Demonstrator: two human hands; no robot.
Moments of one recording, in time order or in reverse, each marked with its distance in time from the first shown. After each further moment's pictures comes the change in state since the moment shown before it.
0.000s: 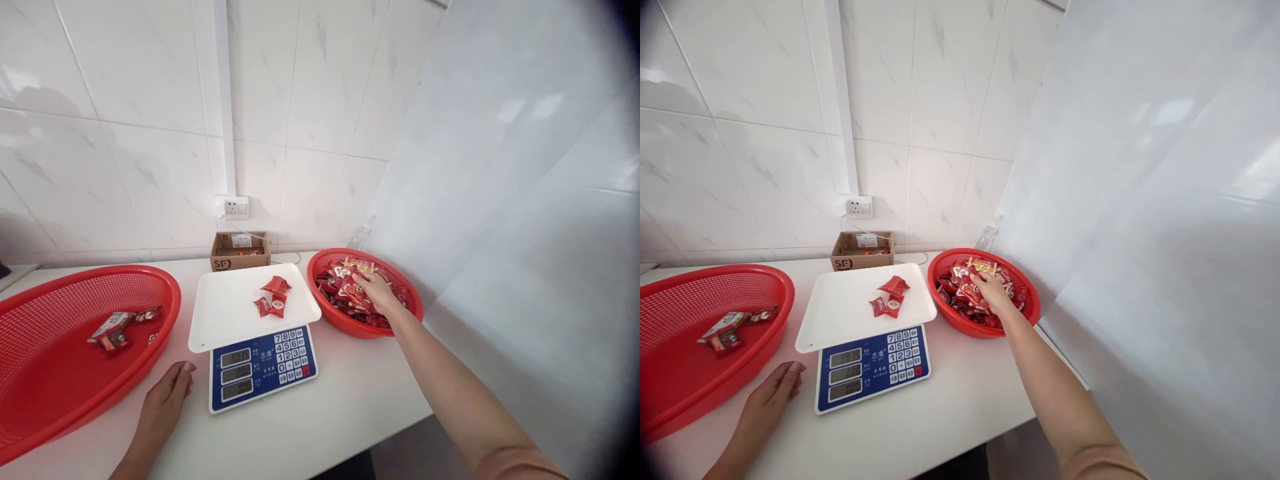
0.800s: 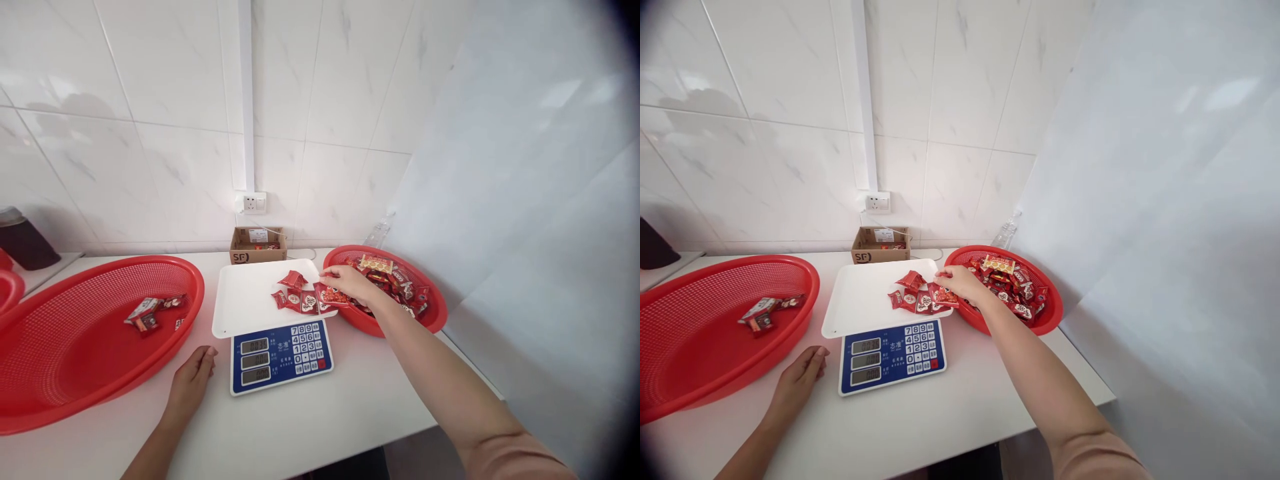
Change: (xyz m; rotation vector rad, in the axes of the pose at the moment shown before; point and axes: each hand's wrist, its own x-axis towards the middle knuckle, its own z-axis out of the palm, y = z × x) left_hand -0.006 0.013 0.001 0.010 0.024 0.045; right_hand -0.045 -0.073 0.073 -0.349 -0.444 -0.261
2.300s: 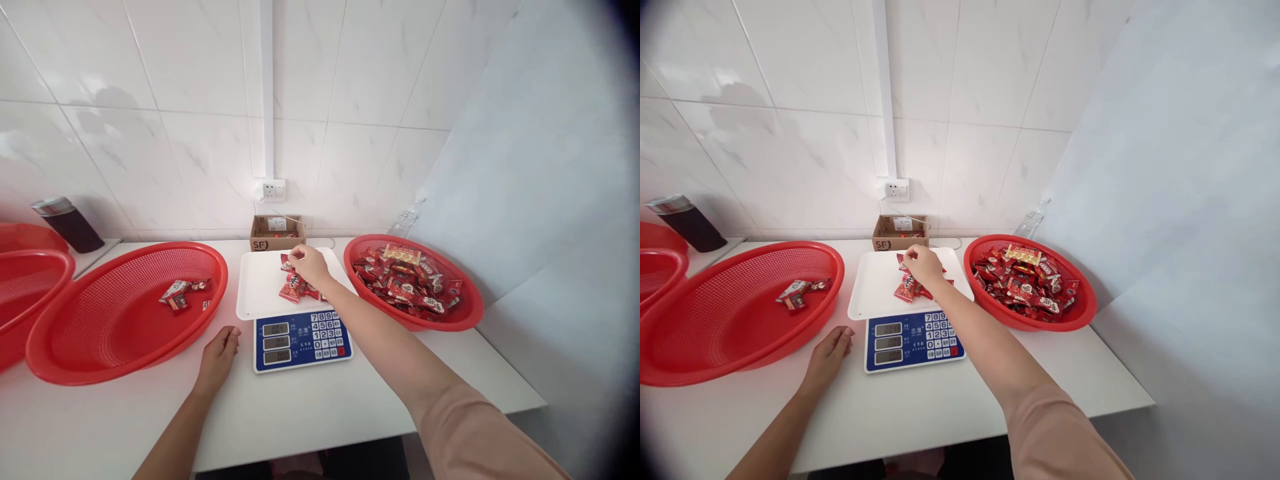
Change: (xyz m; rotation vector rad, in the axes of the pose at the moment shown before) left_hand -0.001 -0.002 0.002 -0.031 -0.019 -0.003; right_hand 0.054 -0.043 0.109 -0.015 0.224 -0.201
